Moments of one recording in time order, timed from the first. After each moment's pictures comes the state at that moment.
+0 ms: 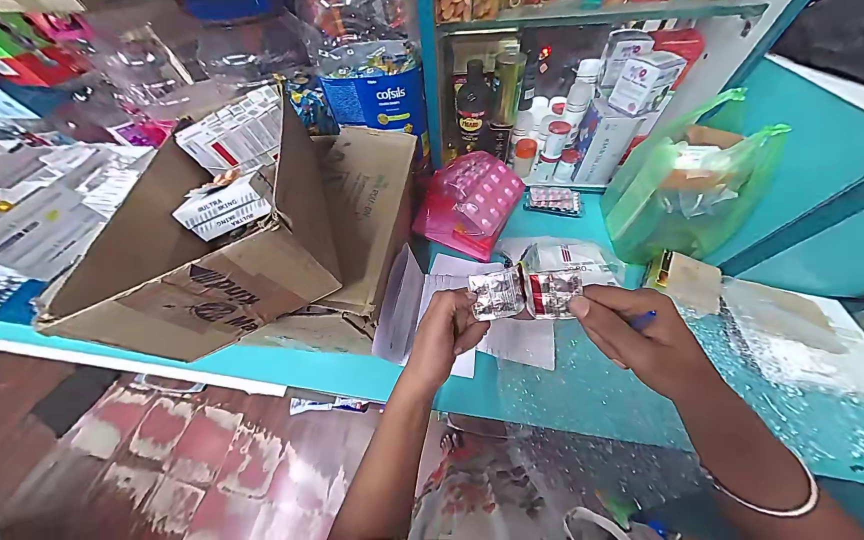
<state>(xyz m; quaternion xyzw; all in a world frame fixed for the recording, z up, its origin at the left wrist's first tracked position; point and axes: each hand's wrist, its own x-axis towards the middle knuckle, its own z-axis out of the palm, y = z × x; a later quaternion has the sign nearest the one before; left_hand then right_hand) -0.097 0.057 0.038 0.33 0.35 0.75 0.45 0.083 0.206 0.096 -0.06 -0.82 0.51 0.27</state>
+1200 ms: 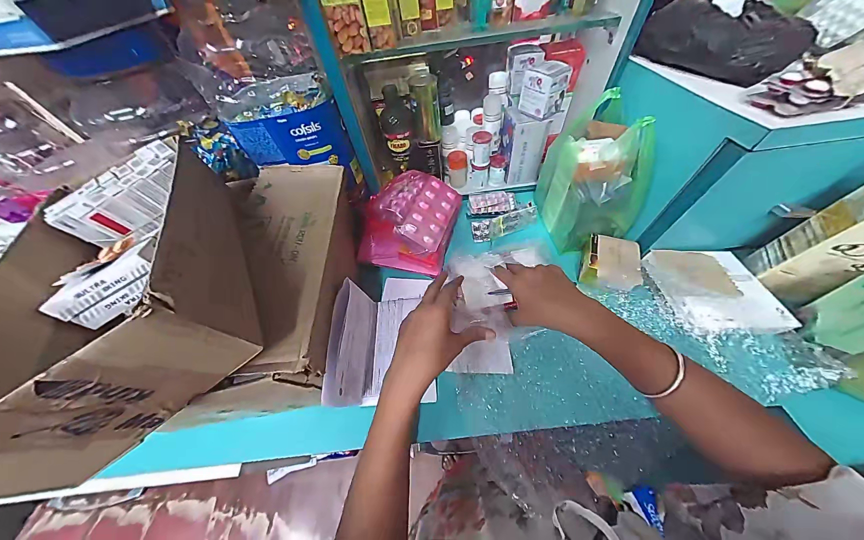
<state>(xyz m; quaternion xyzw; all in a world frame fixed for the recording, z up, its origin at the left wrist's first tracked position) -0.102 0.109 0.031 0.56 0.74 0.31 0.20 0.047 0.266 0.064 -0.28 -0.94 0.09 -0.14</state>
